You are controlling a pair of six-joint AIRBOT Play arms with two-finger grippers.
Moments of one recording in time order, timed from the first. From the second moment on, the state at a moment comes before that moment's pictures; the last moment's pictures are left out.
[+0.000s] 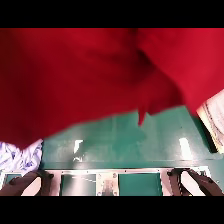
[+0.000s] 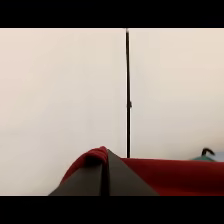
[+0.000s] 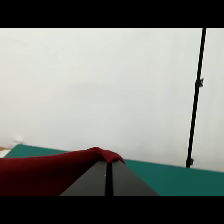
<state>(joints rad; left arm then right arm) 0.07 -0.94 1.98 0.94 -0.94 -1.25 -0.33 -0.87 1.93 -0.89 1.12 1.37</state>
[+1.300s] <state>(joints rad) 0.22 -1.85 1.92 0.73 -1.33 -1.26 -0.53 -1.55 1.38 -0.86 1.05 1.26</state>
